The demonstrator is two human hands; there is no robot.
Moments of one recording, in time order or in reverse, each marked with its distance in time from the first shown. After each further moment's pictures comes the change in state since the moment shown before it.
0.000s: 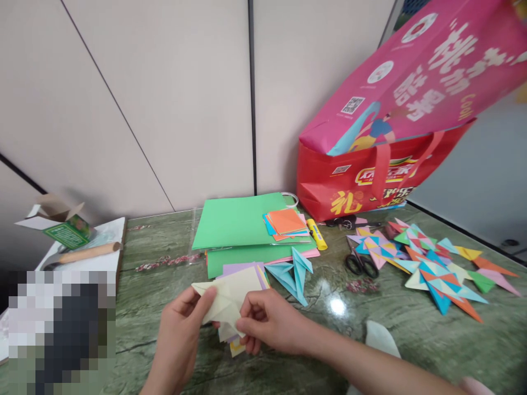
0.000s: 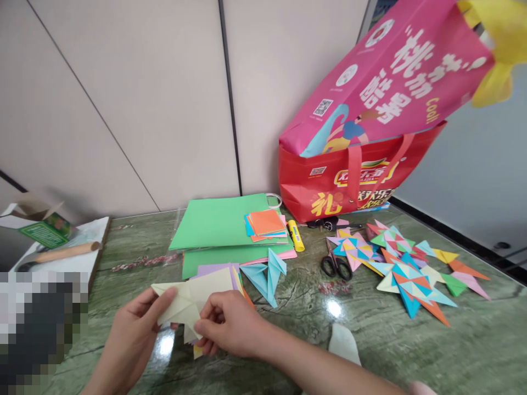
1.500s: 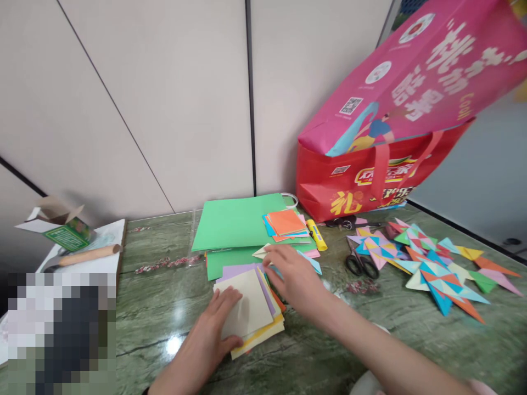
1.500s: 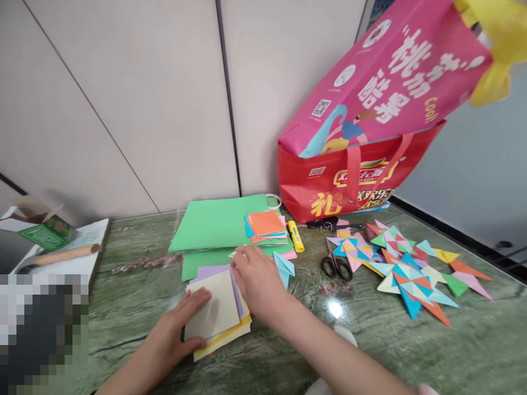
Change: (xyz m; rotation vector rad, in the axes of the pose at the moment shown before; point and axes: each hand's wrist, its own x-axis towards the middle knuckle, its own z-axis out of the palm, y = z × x) left_hand 0.019 -0.042 -0.019 1.115 -0.520 0.463; right_hand -0.003 -0.028 -0.053 -1.219 0.572 -0.420
